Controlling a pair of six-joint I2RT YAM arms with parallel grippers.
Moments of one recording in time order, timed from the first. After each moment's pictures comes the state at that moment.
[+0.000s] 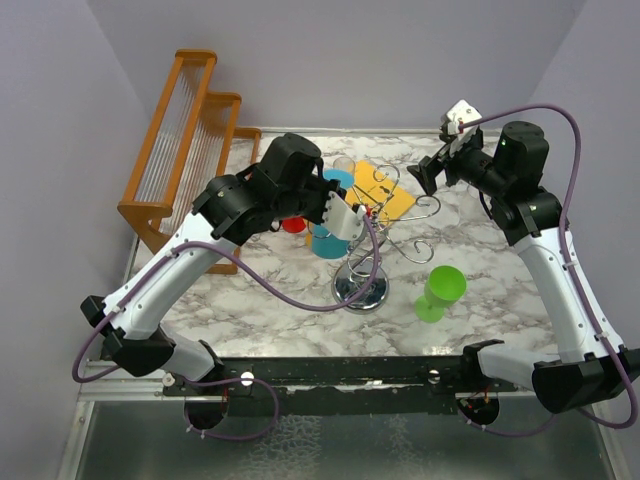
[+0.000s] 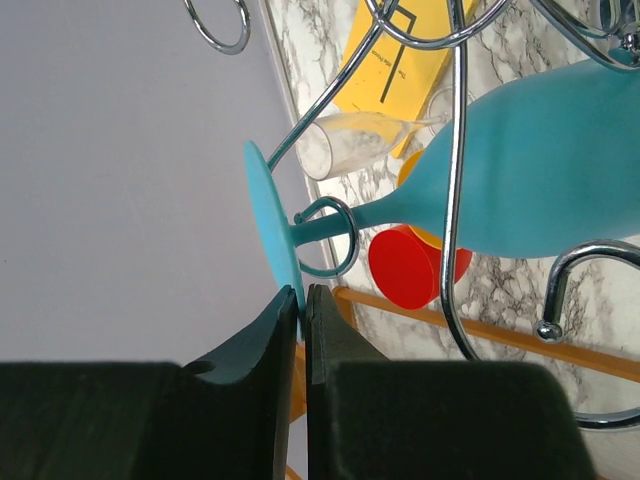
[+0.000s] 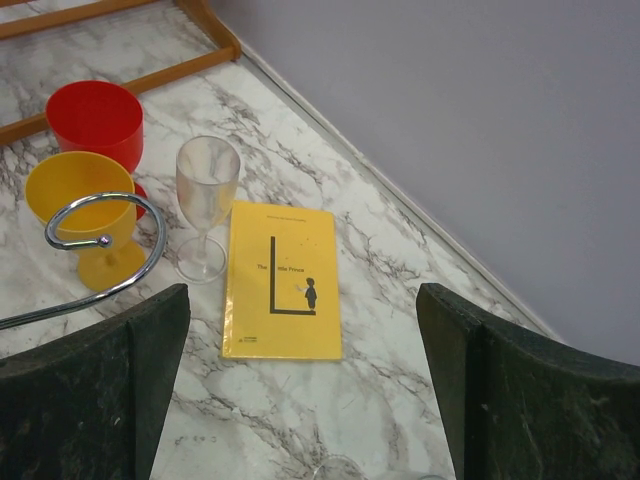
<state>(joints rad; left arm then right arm) -0.86 1.44 1.82 -1.03 0.00 1.26 0.21 1.19 1.36 -0.37 -0.44 -0.41</state>
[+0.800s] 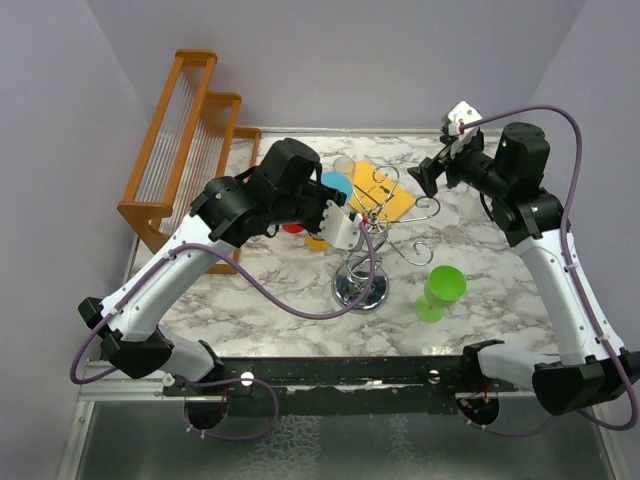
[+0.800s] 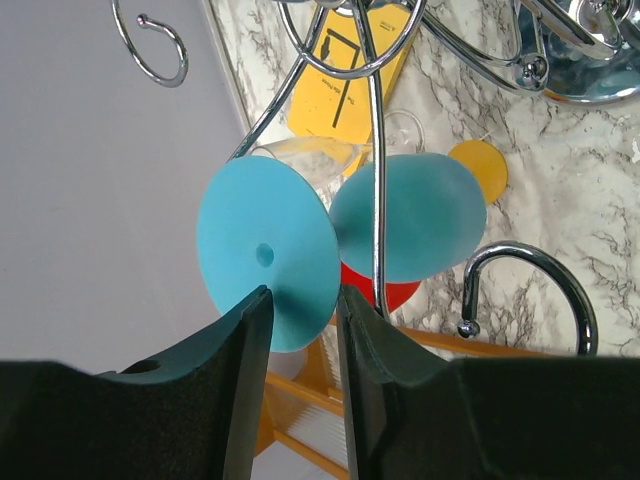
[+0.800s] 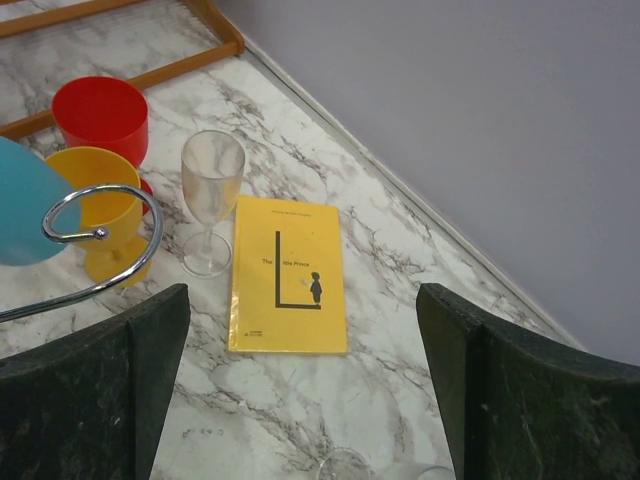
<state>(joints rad) -0.86 1.42 1.81 -1.09 0.09 1.24 0.21 1.18 1.36 -0.39 -0.43 -0.41</state>
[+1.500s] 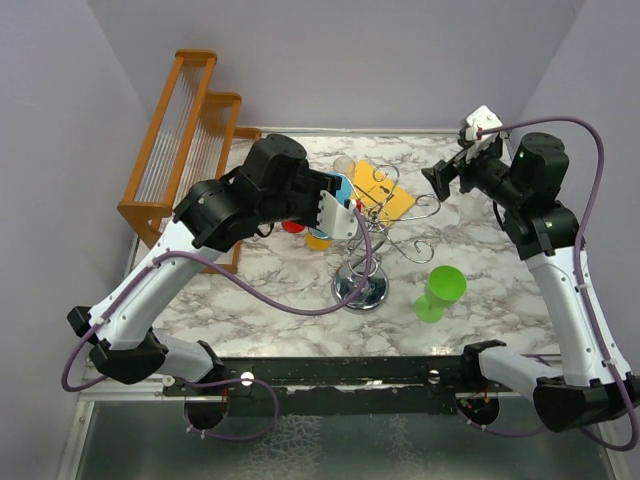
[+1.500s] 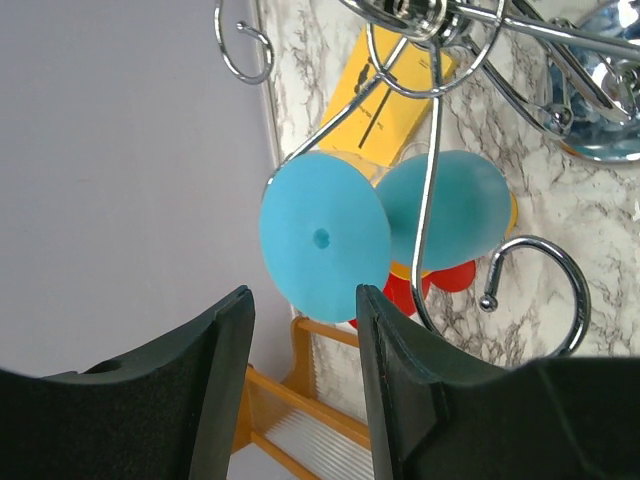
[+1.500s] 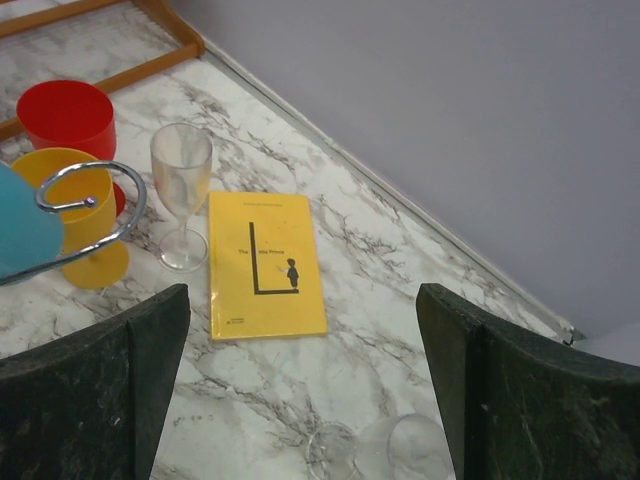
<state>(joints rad) -0.86 1.38 1.83 -1.05 0.10 1.13 0.18 1.09 1.34 -0.41 -0.39 -0.38</state>
